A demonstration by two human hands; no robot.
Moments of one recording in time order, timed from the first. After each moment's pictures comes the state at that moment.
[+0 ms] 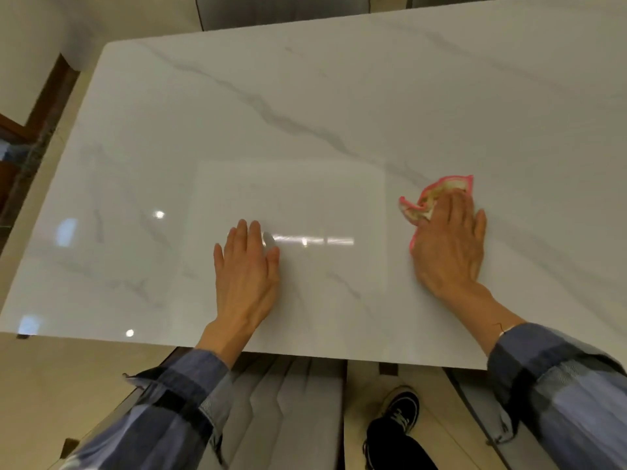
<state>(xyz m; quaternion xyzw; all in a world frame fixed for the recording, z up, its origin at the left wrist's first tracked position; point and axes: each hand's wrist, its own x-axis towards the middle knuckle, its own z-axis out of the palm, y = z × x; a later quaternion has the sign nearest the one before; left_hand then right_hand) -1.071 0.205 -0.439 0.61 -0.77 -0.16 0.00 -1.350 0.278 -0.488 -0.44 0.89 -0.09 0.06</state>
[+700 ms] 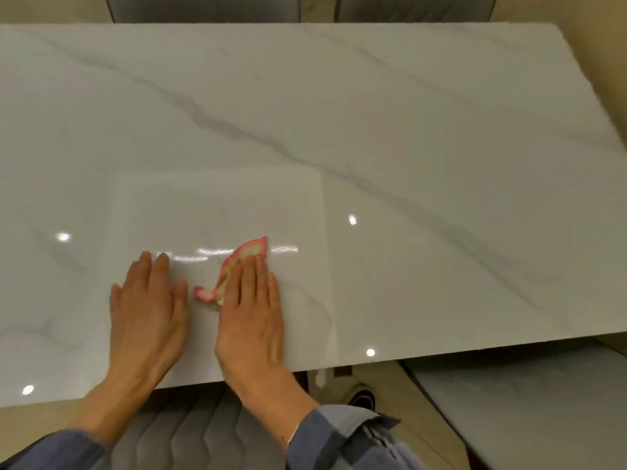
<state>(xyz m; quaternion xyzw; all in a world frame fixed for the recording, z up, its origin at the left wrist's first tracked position) -1.011 0.198 -0.448 0.60 -0.78 -0.17 0.02 -1.120 0.276 -0.479 -0.58 0.79 -0.12 0.14</state>
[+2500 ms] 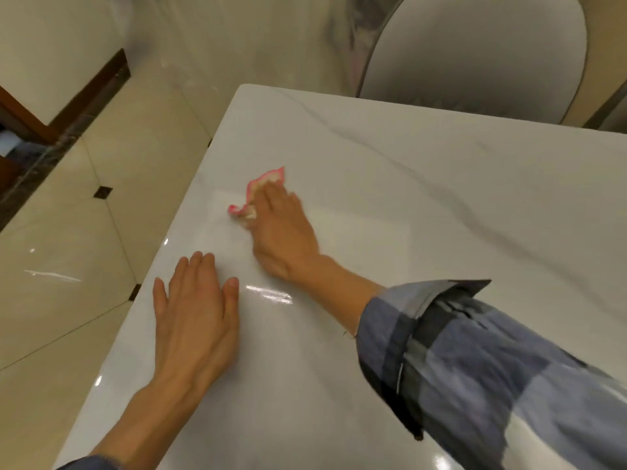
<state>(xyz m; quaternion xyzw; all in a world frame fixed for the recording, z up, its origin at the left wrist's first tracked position) -0.804 -0.063 -0.451 0.68 -0.71 -0.17 0.05 -0.951 -0.158 -0.501 -0.74 0.65 -0.14 0.11</state>
